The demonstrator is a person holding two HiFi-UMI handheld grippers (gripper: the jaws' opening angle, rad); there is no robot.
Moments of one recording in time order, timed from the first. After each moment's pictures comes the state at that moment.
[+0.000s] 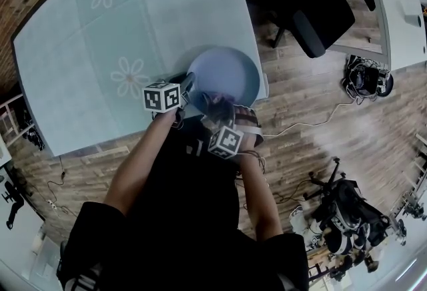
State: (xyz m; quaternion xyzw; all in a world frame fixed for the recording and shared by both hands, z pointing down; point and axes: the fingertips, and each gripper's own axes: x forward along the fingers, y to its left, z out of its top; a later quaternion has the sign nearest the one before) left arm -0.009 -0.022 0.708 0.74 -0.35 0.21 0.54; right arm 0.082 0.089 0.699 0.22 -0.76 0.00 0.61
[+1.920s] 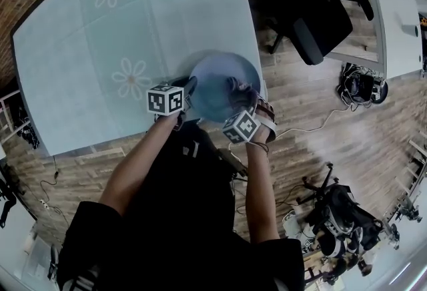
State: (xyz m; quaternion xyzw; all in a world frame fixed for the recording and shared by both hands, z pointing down) left arm -0.007 -0.021 0.708 0.74 -0.35 0.21 0.54; right arm 0.157 0.031 0.700 0.31 -0.68 0.06 0.66
